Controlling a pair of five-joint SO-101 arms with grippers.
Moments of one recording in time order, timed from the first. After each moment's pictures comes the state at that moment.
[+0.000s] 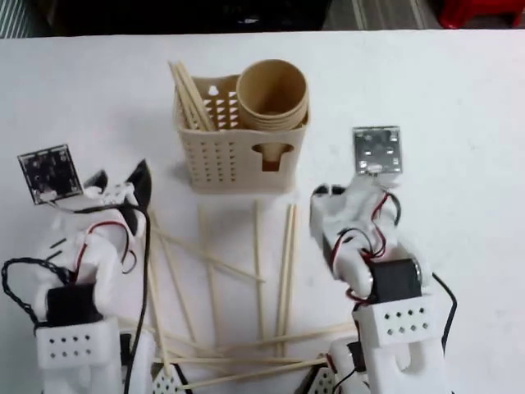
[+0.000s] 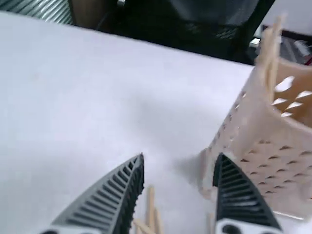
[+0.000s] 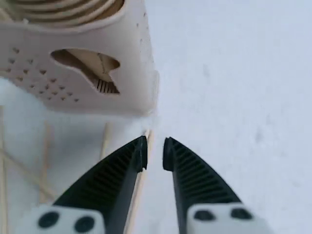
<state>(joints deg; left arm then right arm) -12.5 -73.5 66.6 46.1 9.8 -13.9 -60.2 50.3 61.9 -3.7</state>
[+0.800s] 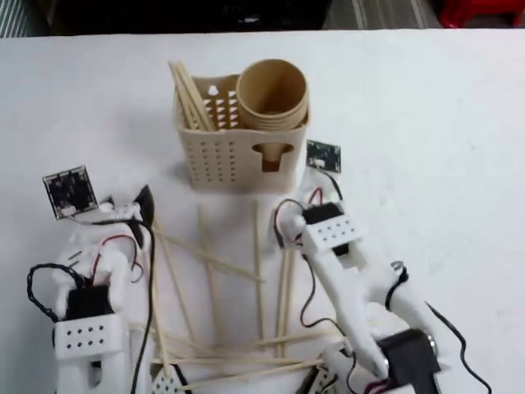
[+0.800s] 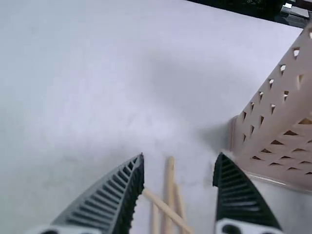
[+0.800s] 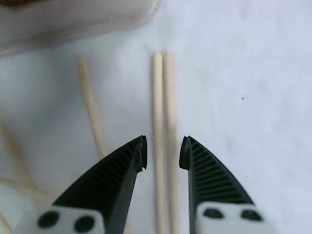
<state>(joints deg) -14.8 -73.6 84.1 33.8 8.4 -22.8 -15.0 49.3 46.9 -28.6</state>
